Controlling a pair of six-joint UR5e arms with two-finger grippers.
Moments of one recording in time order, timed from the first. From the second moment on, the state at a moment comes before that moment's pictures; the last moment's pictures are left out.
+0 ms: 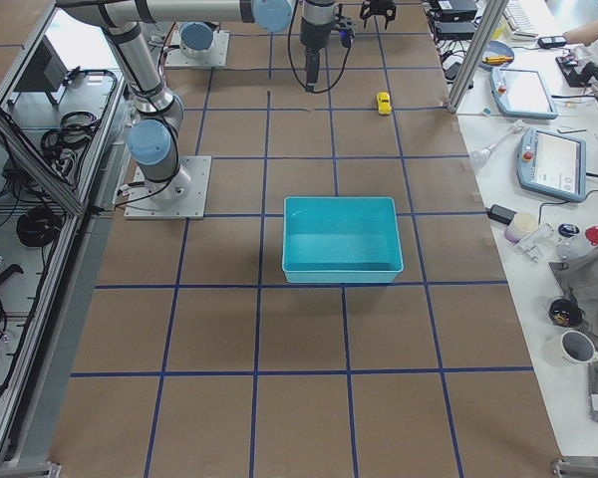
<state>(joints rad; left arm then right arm) -1.28 -2.38 -1.17 -1.17 1.58 1.93 1.57 -1.61 1.60 -1.48 -1.62 0.00</state>
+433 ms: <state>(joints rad) -1.28 -2.38 -1.17 -1.17 1.58 1.93 1.57 -1.61 1.60 -1.48 -1.62 -0.01</state>
